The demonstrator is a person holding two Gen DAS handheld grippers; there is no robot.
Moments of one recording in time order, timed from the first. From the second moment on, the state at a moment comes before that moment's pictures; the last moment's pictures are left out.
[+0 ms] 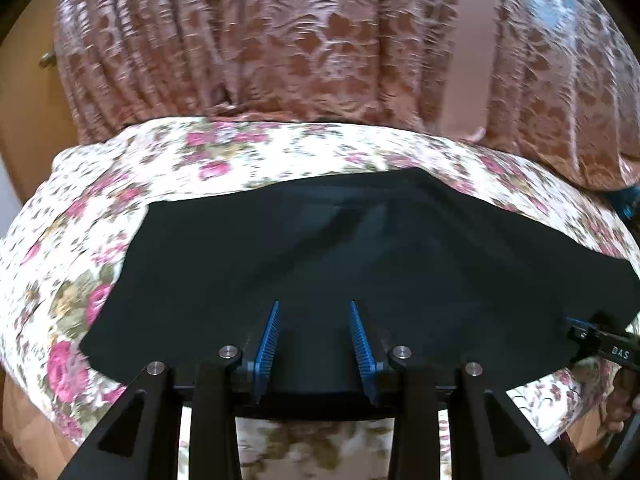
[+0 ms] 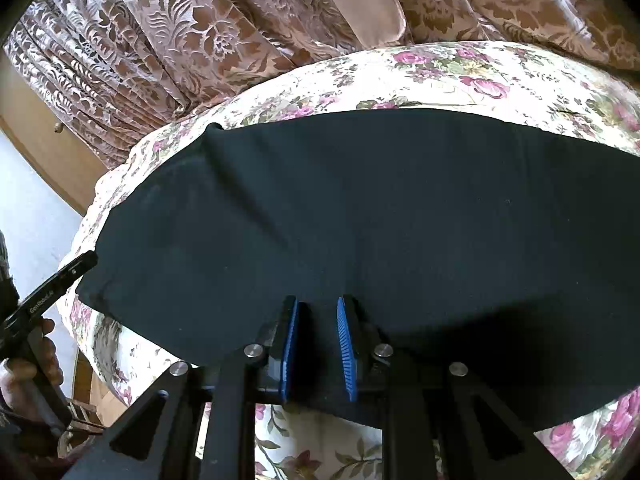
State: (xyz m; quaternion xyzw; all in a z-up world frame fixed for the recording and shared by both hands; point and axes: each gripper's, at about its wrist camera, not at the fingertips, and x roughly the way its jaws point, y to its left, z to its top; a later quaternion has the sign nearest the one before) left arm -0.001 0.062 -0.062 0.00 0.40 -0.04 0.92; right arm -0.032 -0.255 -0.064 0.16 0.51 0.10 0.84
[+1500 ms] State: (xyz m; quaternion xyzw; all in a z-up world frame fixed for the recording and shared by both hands) left arm 0.006 0.019 -0.107 -0.03 0.44 -0.10 0.89; right arm -0.146 -0.500 -0.024 0.43 0.34 -0.15 0.82
